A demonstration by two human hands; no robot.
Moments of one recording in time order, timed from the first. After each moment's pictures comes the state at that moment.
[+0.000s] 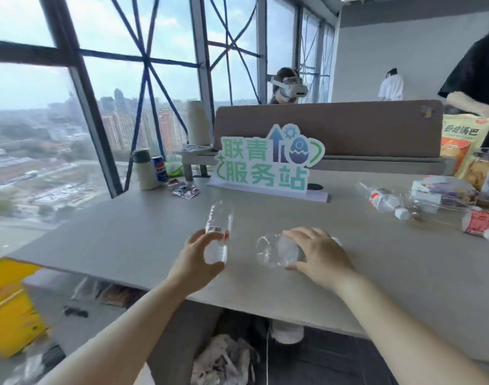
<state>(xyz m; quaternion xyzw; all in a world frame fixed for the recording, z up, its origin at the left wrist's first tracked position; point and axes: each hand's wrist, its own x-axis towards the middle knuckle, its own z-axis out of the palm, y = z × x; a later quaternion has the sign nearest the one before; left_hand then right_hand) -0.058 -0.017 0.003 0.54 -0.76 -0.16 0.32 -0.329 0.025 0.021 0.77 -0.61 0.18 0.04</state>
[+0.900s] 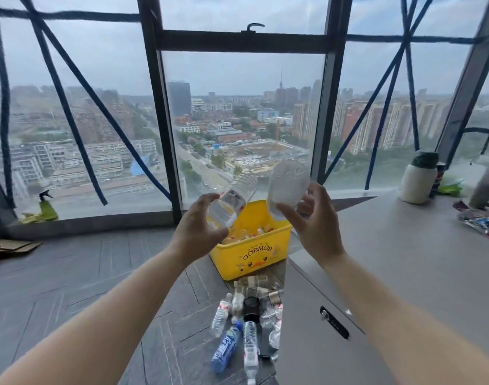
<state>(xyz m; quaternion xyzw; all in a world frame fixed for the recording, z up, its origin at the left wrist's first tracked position) 0.470 0.068 0.038 0.75 -0.49 0.03 0.43 0.284 -0.078 0.039 0.77 -0.19 0.51 -0.33</state>
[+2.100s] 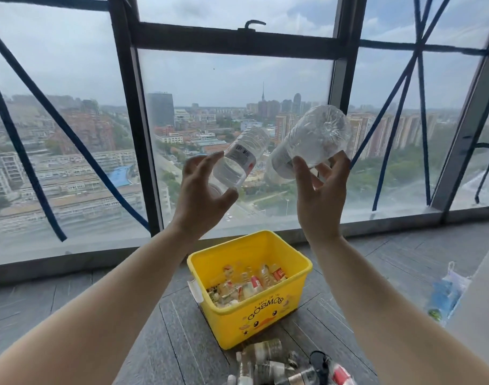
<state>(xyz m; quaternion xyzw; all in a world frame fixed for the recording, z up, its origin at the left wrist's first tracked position) 0.709 -0.155 0.102 0.68 -0.51 0.15 0.51 0.560 -0.264 0.094 0.63 -0.15 0.70 -0.31</state>
